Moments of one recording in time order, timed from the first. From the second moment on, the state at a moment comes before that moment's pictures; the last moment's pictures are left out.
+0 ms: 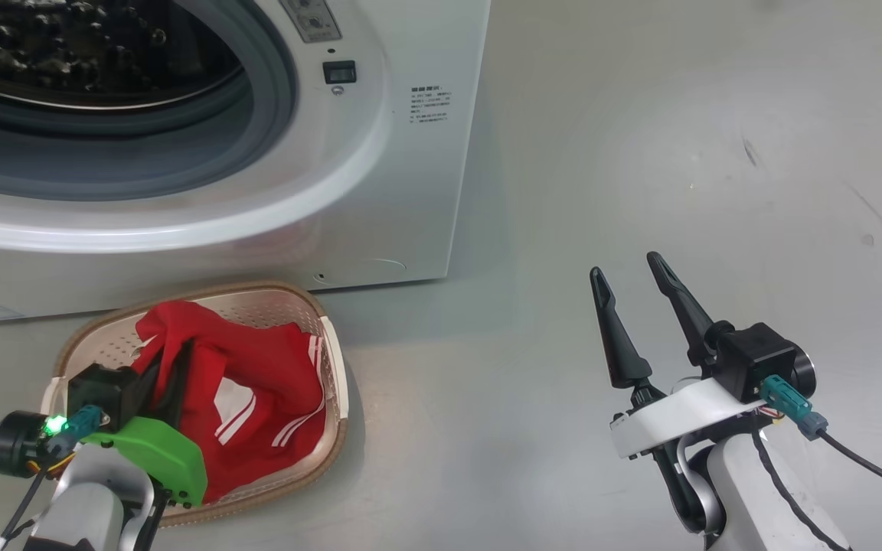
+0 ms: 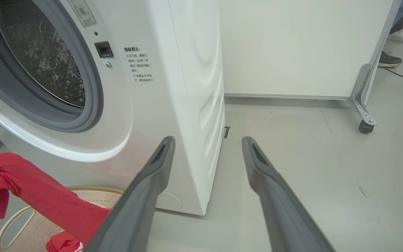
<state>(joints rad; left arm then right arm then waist) -0.25 0.23 -0.24 0.43 -0.32 -0.09 -0.15 -0.19 -0.07 0.33 0.18 0.31 0.02 -0.25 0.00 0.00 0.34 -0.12</state>
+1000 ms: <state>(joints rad) -0.44 0.21 -0.12 0.83 -0.42 -0.08 -0.13 -0.26 -0.07 0.34 0.15 0.27 0.00 -0.25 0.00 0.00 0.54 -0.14</state>
